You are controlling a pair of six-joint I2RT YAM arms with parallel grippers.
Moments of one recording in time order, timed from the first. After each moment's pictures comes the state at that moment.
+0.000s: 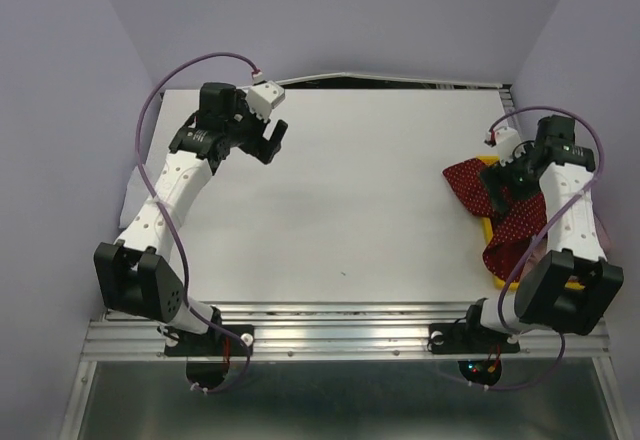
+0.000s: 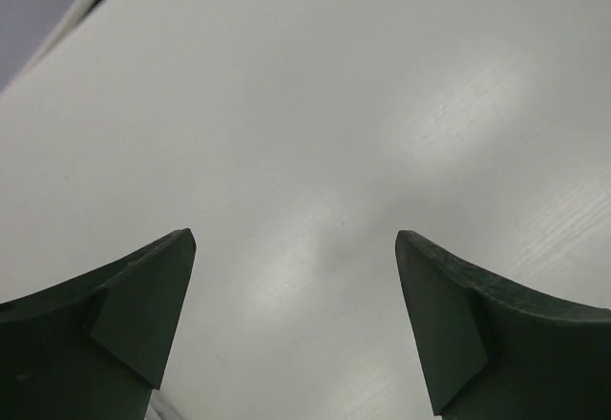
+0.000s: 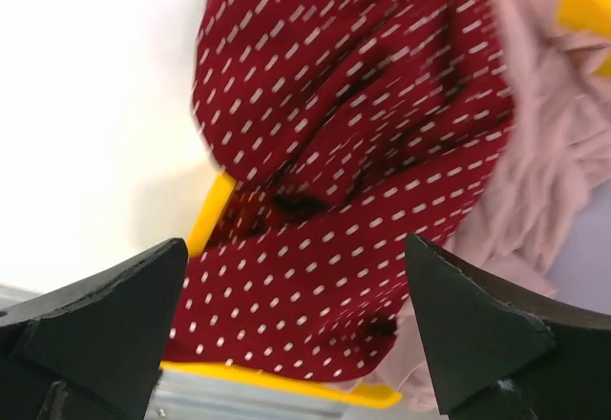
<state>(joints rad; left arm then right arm) -0.25 1.44 1.43 -0.53 0.29 0.37 -0.32 1.40 1.33 -1.01 -0.19 -0.77</state>
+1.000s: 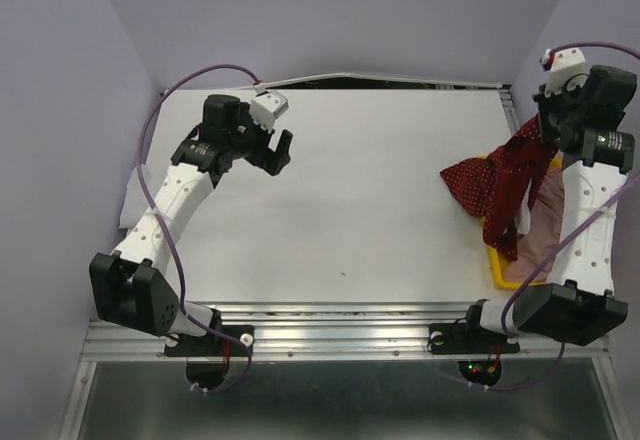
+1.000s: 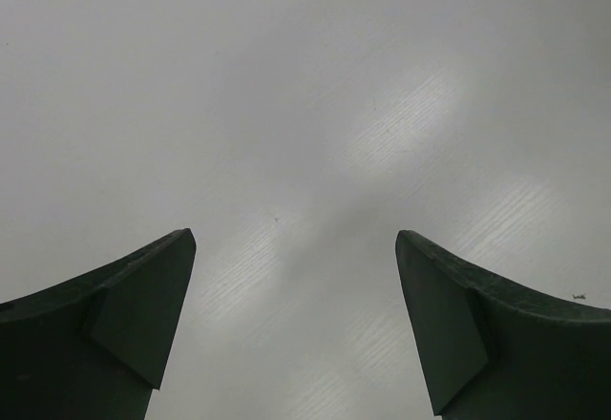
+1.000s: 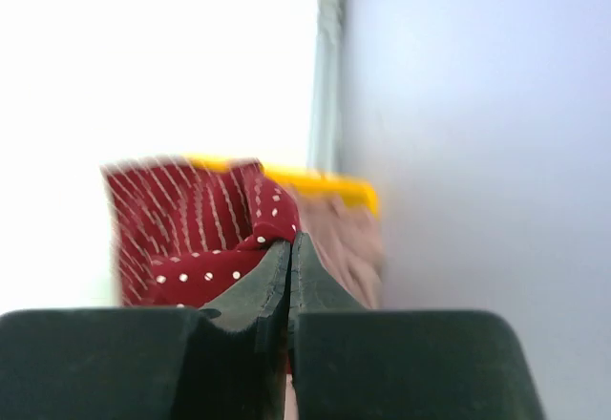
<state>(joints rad) -0.29 1.39 1.30 -0.51 0.35 0.26 -0.31 1.32 1.59 -0.77 -0.10 -0.55</state>
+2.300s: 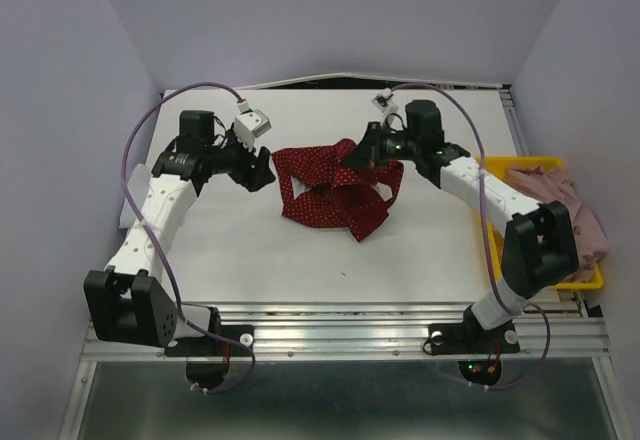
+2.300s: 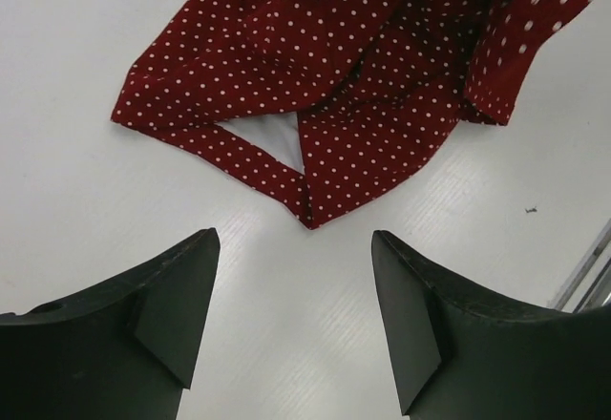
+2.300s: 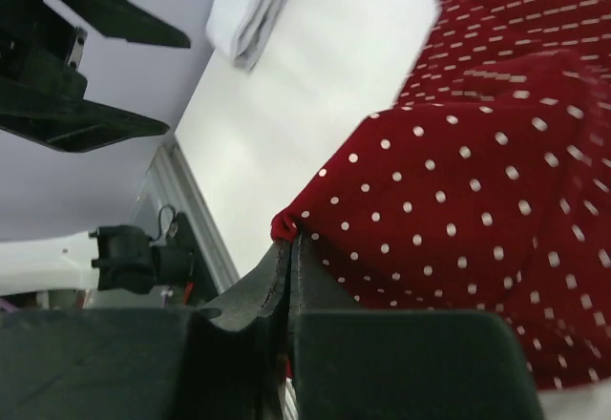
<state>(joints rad) -0.12 1.33 1.21 -0.60 0.64 0.40 0.32 1.58 1.23 -0.06 -0.76 0.51</state>
